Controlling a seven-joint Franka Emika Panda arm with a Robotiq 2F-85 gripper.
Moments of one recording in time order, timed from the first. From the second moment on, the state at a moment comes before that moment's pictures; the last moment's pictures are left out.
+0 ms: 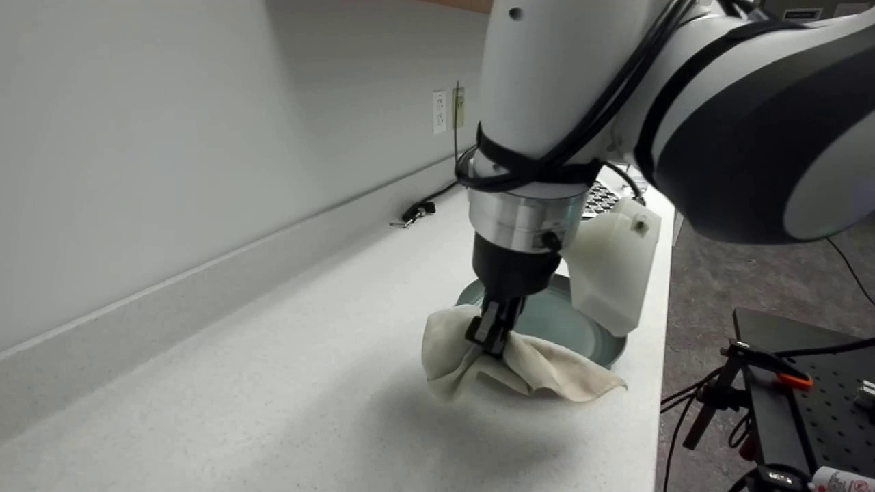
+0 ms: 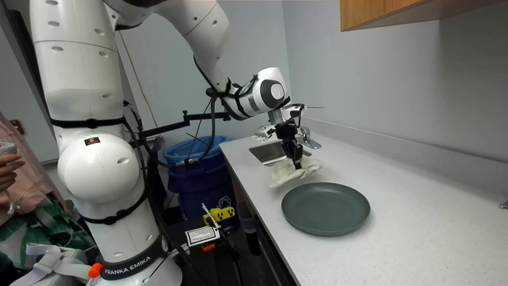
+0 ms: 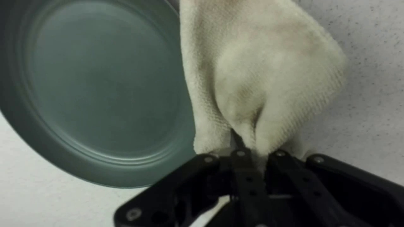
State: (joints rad) arm 0.41 0.17 0.00 -2.31 -0.36 2.52 0.69
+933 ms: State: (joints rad) arm 0.27 0.08 0.03 -2.39 -0.42 2.51 0.77
